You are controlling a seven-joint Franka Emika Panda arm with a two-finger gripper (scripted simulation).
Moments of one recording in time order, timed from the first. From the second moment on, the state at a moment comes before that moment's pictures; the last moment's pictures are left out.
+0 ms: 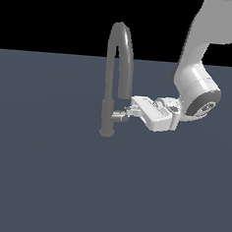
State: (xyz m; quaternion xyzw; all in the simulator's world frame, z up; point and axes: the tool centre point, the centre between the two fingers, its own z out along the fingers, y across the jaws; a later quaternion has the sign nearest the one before) arm -0.010 -0.039 0.128 -0.56 0.43 0.55 0.45
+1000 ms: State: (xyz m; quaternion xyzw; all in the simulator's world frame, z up) arm -0.009 -0.039 0.084 -0.56 0.42 0.55 0.45
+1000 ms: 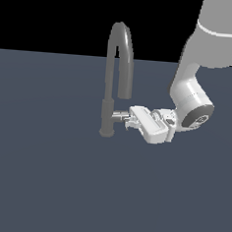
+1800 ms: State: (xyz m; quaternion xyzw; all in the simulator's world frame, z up) arm 0.003 -0.041 0.068 -0.56 0.42 0.56 0.45
